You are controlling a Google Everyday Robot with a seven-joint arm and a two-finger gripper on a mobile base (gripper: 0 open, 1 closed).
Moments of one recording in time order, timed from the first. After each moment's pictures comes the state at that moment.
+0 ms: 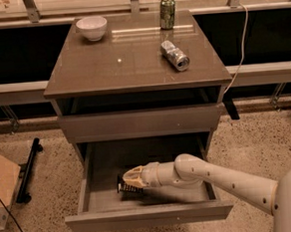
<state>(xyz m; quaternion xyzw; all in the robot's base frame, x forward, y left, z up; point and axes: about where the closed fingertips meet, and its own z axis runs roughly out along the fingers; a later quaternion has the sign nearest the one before) 0.579 0.074 0.439 -0.47 0.69 0.38 0.41</state>
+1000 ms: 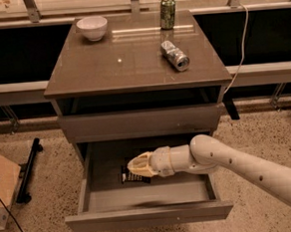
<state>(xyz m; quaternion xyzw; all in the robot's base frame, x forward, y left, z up) 0.551 0.041 0.563 -0.51 0.64 0.39 0.42</state>
